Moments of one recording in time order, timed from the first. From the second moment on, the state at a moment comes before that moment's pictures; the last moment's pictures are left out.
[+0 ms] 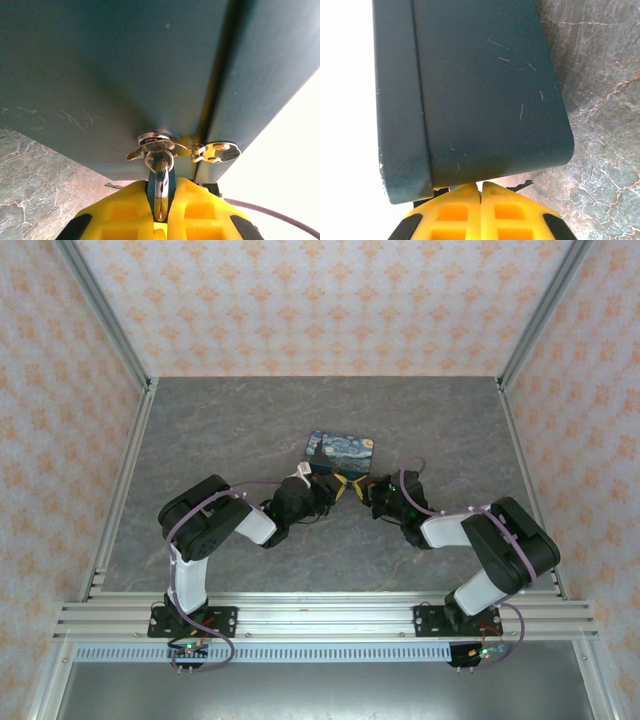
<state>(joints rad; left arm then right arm) -0.70 1.94 0.66 1.04 0.11 -1.60 0.50 1.55 0.43 0.70 -0.22 1.64</state>
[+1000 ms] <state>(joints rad) -0.70 1.92 0.66 1.06 0.10 -1.59 0.46 1.58 0.45 0.75 -0.30 1.63</state>
